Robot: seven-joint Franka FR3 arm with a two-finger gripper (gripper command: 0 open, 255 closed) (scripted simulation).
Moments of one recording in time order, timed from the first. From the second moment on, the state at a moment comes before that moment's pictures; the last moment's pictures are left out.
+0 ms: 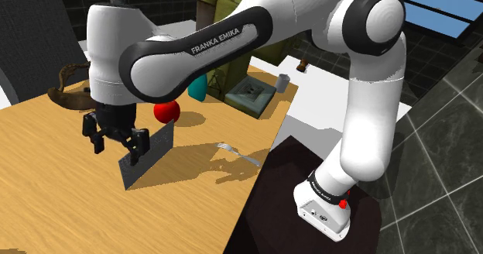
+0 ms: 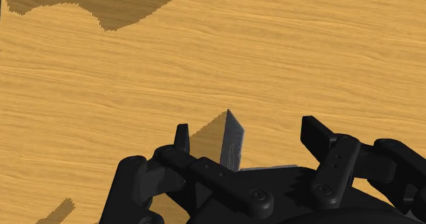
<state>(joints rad) 0.09 0.50 0.79 -1.80 -0.14 2.21 1.93</state>
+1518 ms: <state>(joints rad) 0.08 0.46 0.81 -1.77 -0.11 2.14 1.92</state>
